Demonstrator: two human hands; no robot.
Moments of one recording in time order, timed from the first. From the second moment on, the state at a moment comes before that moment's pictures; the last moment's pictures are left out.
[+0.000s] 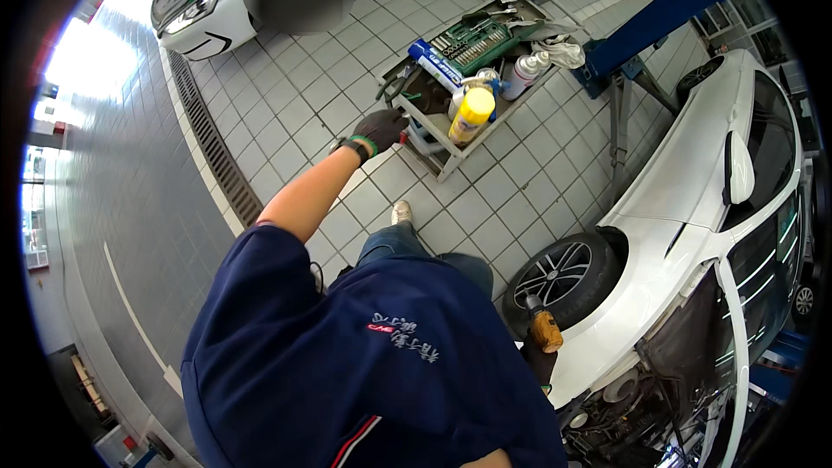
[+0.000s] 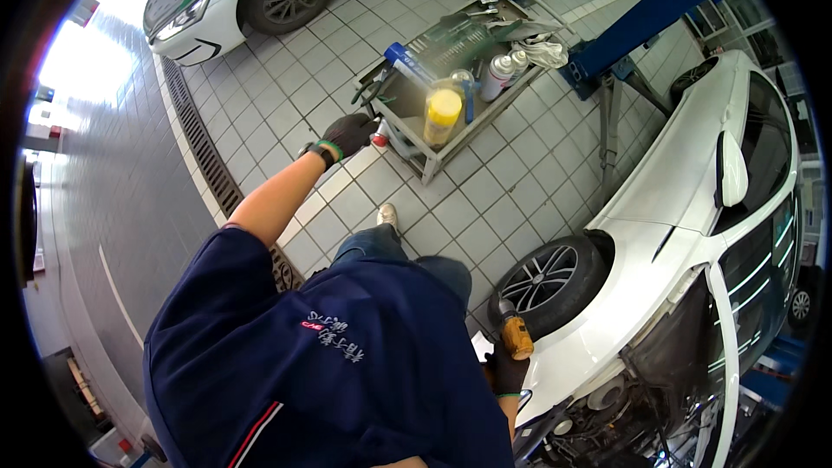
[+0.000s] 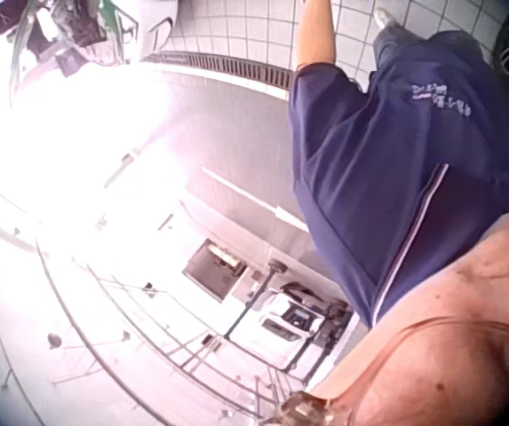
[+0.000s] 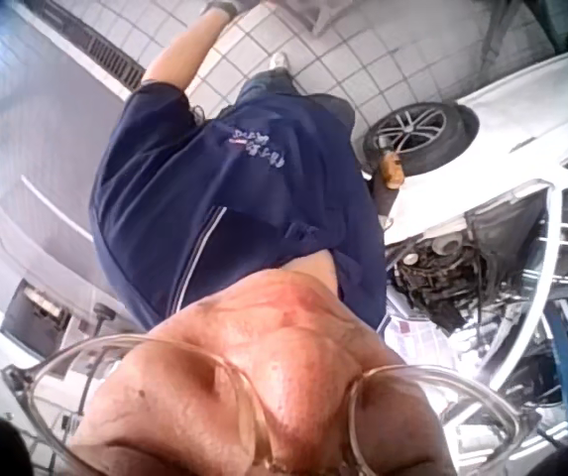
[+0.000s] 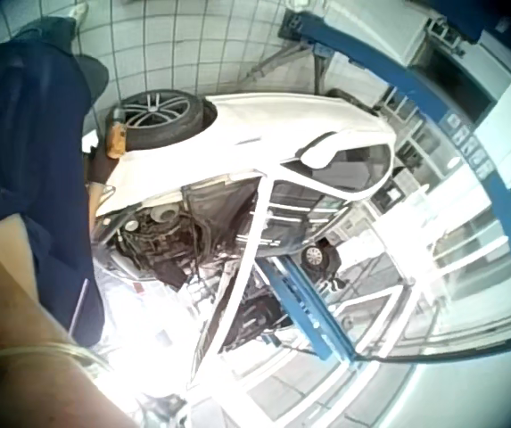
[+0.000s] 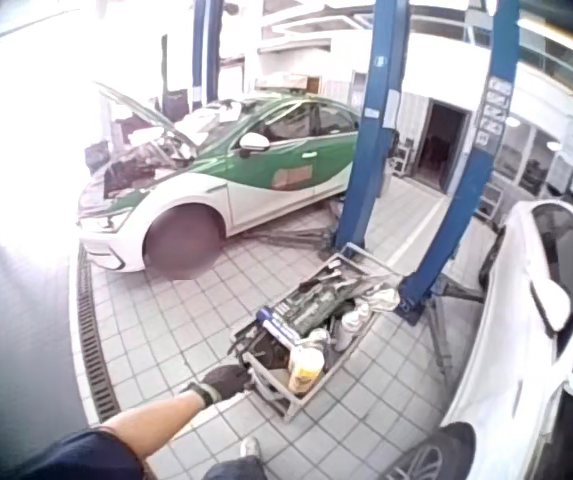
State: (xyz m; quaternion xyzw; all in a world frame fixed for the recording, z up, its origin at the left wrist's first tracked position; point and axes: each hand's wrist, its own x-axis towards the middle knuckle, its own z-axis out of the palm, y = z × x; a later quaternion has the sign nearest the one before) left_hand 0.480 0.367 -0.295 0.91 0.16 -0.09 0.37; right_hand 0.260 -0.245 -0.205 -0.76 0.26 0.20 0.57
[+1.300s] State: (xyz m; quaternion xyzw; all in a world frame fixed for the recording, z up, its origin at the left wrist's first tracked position) left_hand 0.843 0.448 -0.310 0.97 -0.07 0.01 0.25; right_hand 0.284 0.098 -0.252 -0.62 0.56 0.10 0.54
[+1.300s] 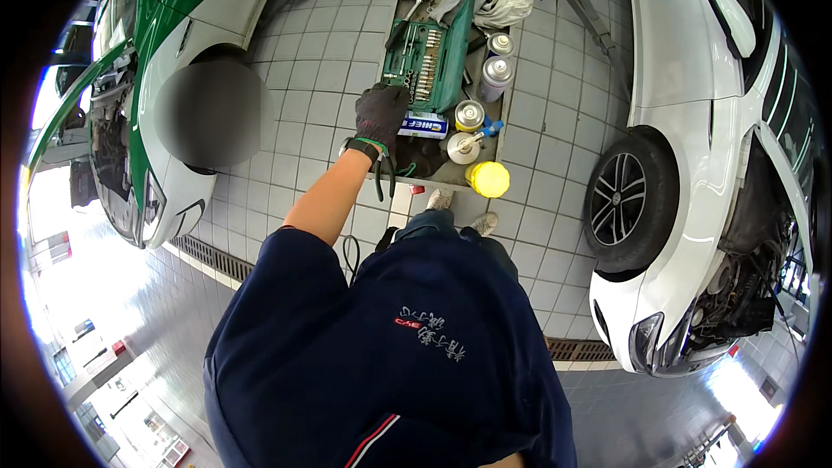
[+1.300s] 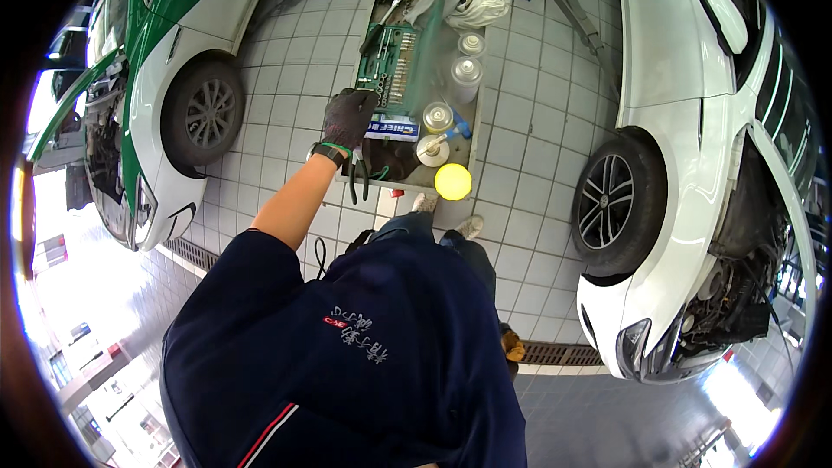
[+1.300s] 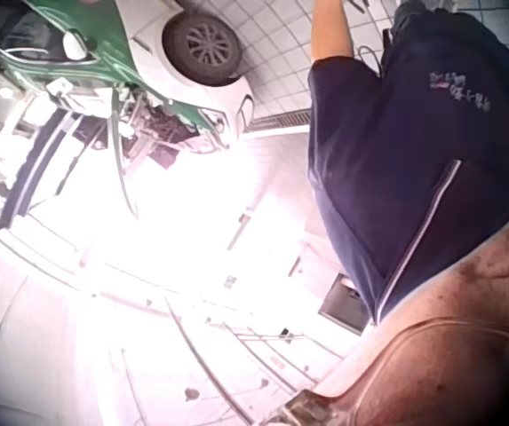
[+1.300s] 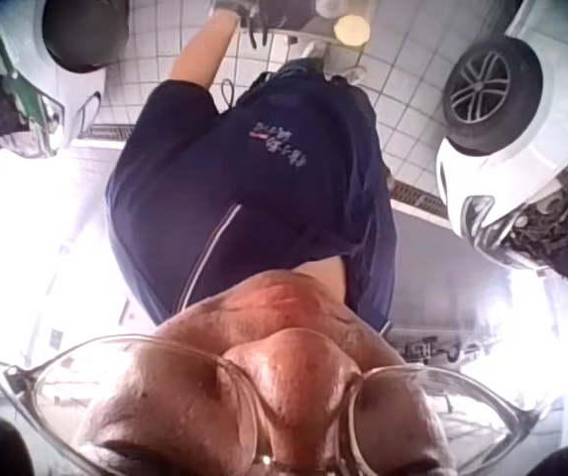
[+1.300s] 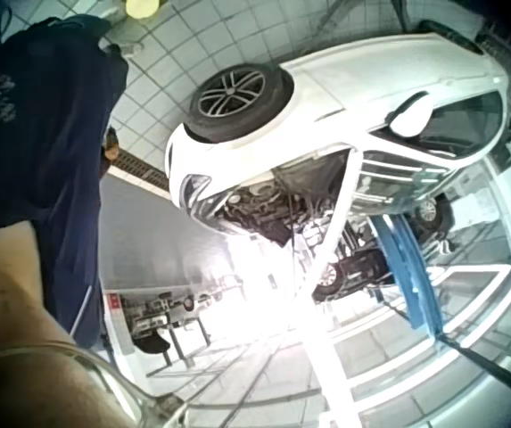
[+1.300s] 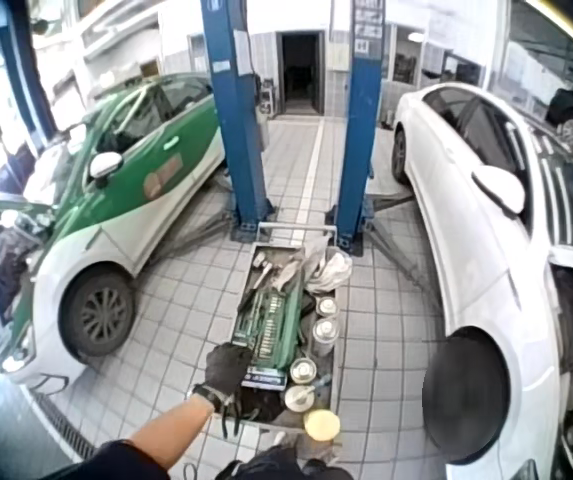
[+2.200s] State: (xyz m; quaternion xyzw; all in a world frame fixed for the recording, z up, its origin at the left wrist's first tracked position) left_hand 0.668 0.507 -0.289 0.86 -0.22 -0.34 0.31; right_hand 0.607 0.254 -0.306 -0.86 -0.08 0.26 0.44
